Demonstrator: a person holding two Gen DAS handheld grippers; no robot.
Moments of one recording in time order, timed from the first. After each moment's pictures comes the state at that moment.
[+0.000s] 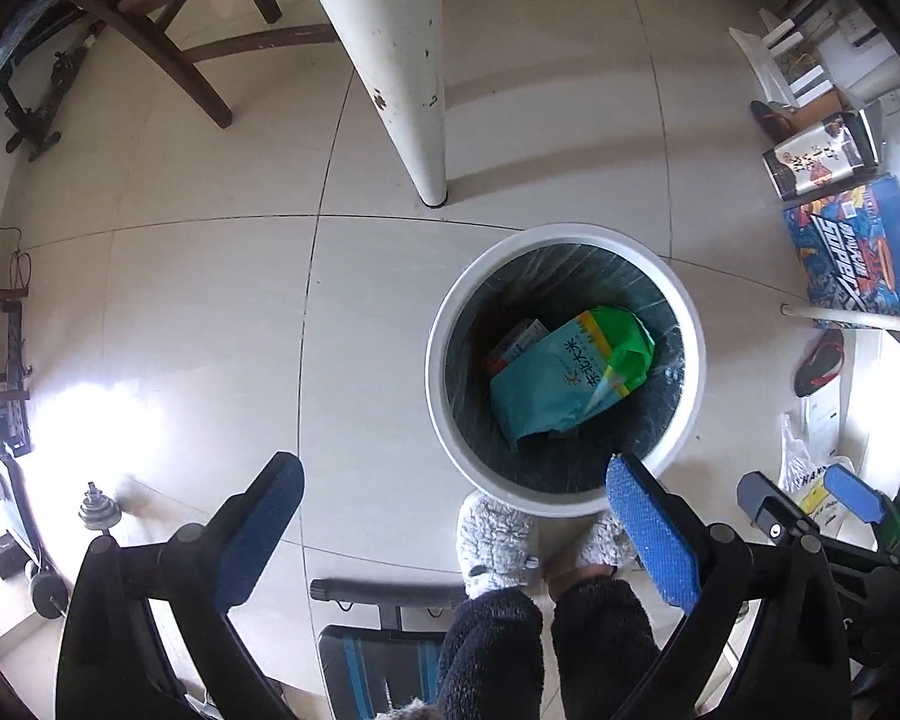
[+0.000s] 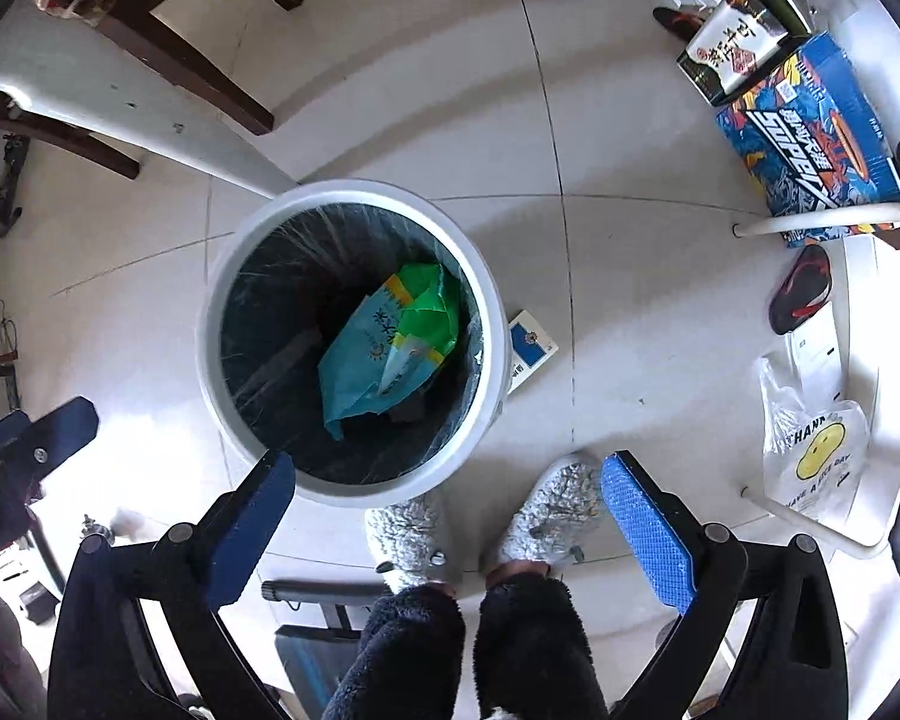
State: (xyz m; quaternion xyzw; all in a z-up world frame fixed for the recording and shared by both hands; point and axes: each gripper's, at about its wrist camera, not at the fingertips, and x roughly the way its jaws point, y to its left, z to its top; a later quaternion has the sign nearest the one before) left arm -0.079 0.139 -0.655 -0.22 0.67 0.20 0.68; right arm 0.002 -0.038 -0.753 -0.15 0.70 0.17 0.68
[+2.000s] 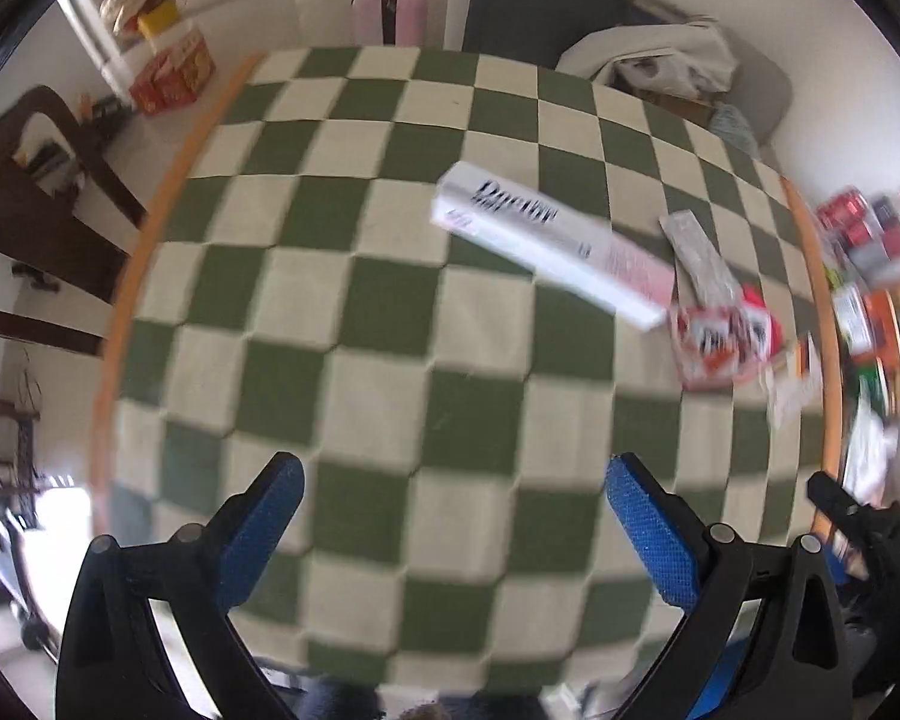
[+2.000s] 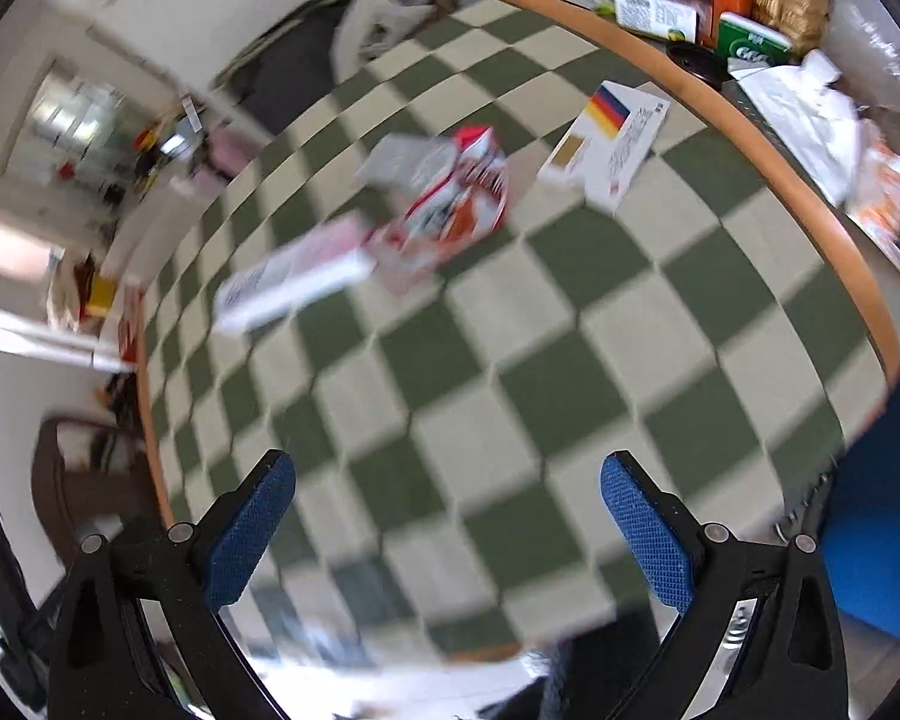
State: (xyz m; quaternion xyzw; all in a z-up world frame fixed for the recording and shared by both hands) left arm 0.350 0.160 -0.223 -0.26 0.56 0.21 0.76; right arm 0.428 -0.127 -0.229 0.14 0.61 0.11 0.78
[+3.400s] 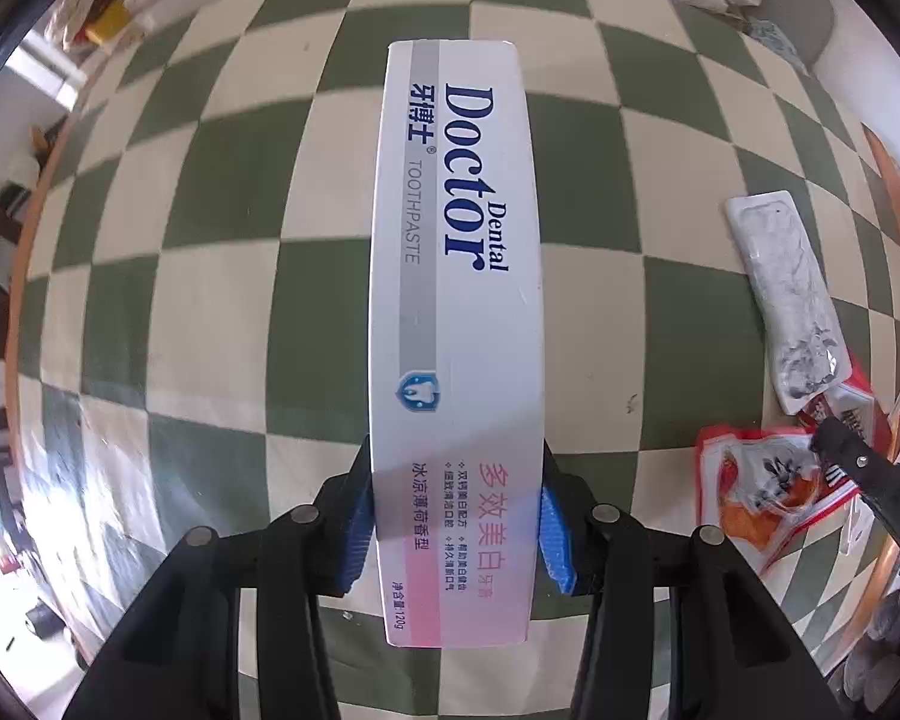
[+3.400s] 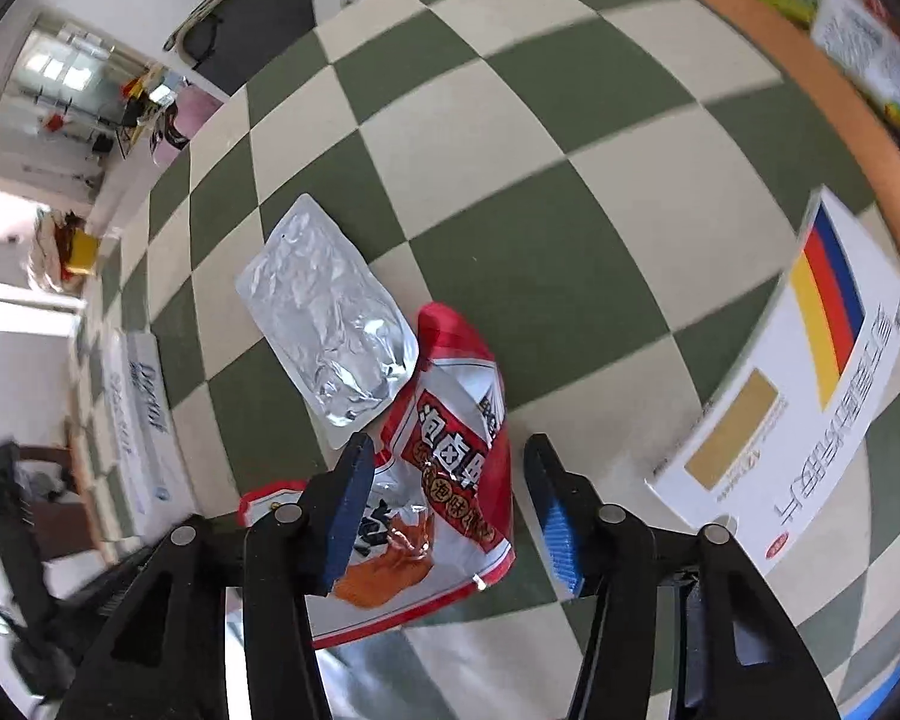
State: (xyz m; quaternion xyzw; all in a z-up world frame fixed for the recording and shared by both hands) left arm 0.462 0.162 -0.315 -0.19 0.64 0.20 0.72; right arm 0.633 -0.055 -0.351 0.07 0.64 0.14 0.75
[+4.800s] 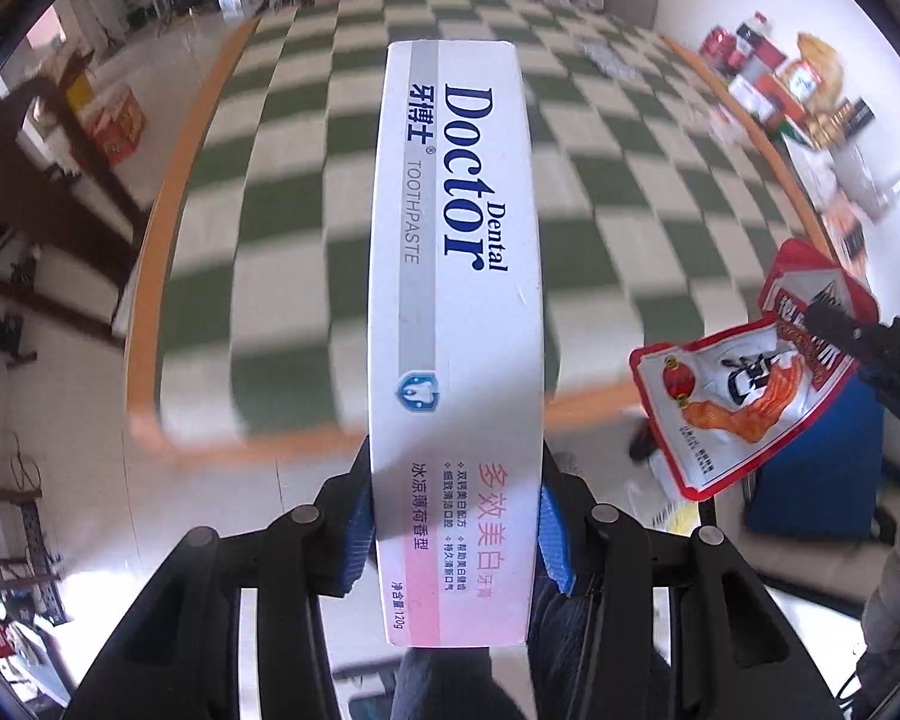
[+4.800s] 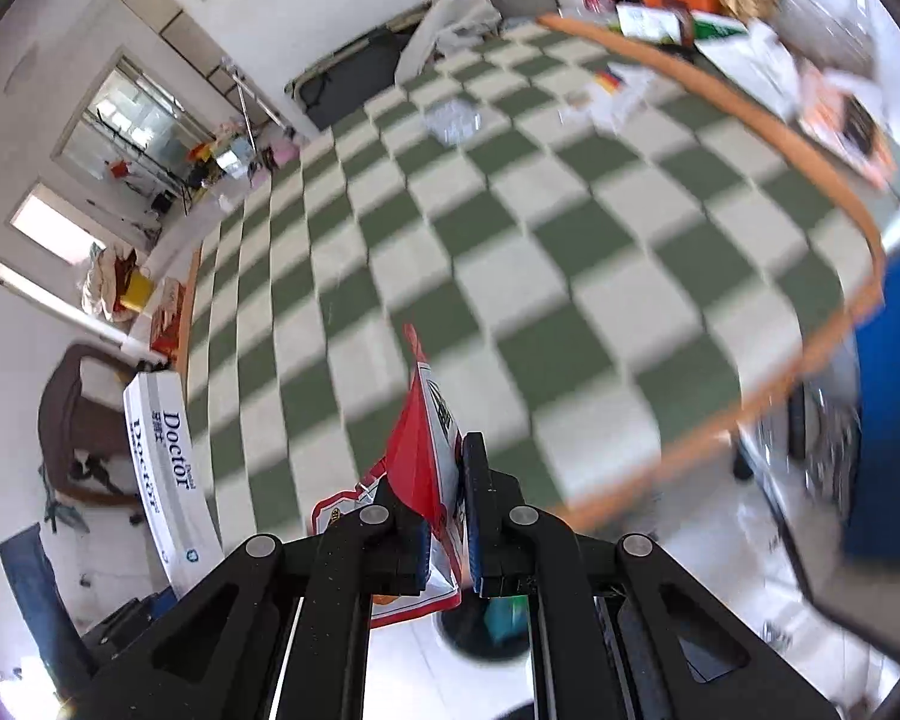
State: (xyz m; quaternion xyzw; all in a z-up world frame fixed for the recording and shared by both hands) left arm 0.026 0.101 -0.260 -0.15 0.58 0.09 0.80; right arm 0.166 -0.124 -0.255 0.12 0.53 0.17 0.82
